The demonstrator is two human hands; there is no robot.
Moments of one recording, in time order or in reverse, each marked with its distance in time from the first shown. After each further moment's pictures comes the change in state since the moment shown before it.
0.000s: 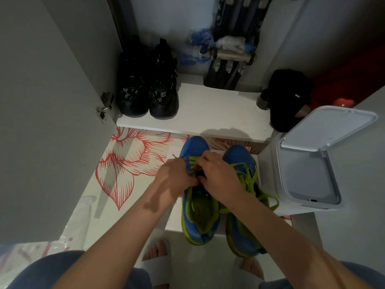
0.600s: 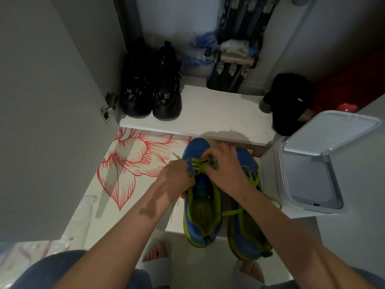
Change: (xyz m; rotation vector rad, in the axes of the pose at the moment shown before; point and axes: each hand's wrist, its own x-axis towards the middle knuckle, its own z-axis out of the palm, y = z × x) left_hand 0.003 -0.005 -0.001 -0.025 -0.073 -0.009; right_hand 0.008 0.013 -0.004 0.330 0.168 0.140
